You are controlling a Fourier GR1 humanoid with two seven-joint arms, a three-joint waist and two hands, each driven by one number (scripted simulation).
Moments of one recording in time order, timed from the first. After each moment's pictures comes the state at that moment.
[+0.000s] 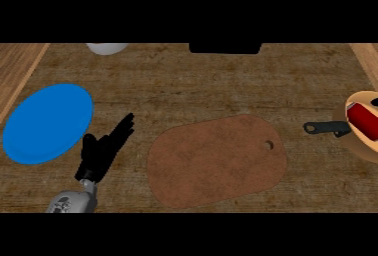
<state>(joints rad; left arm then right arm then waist) -0.10 0.12 -0.08 -1.35 0.00 -0.16 0.13 -0.66 -0.76 -0.13 -0.74 0.44 -0.01 0.51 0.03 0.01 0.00</state>
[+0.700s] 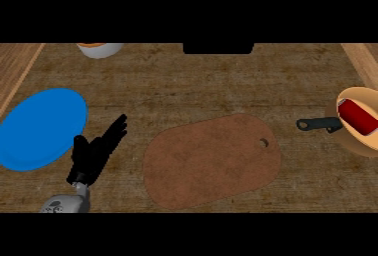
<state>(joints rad) -0.07 0.14 -0.05 -1.38 0.01 -0.17 0.15 -0.63 -0.76 -0.49 -0.81 0.26 -0.48 0.25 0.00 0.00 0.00</state>
